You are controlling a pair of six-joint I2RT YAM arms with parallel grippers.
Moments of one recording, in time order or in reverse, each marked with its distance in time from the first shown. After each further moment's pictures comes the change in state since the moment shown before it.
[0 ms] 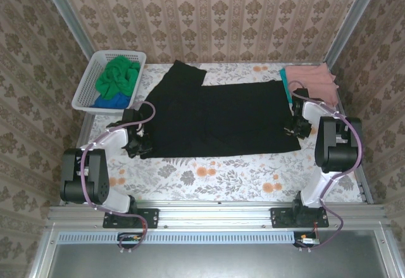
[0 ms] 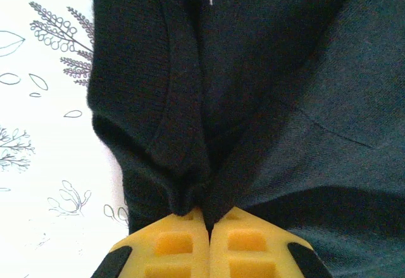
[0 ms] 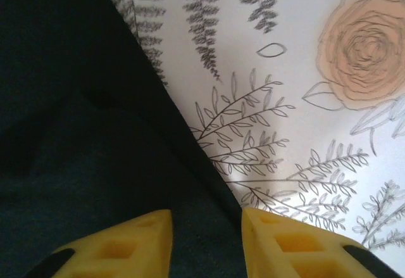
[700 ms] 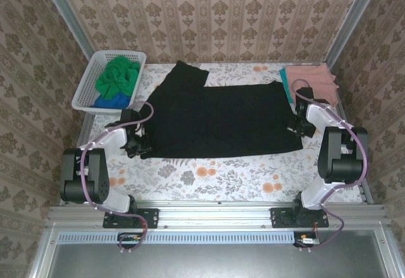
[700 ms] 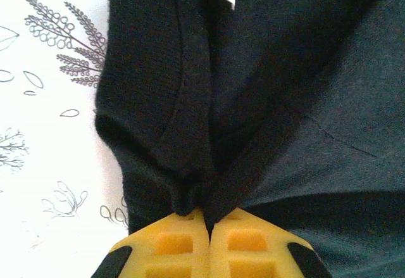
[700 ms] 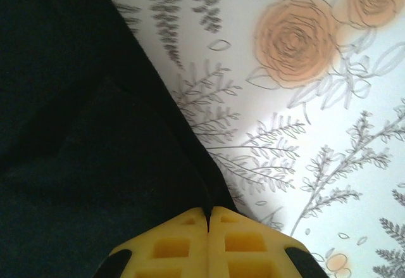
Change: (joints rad) left arm 0.028 0.006 0.000 0.001 0.037 0.000; right arm -0.018 -0.132 -0.043 -0.031 0.047 0.033
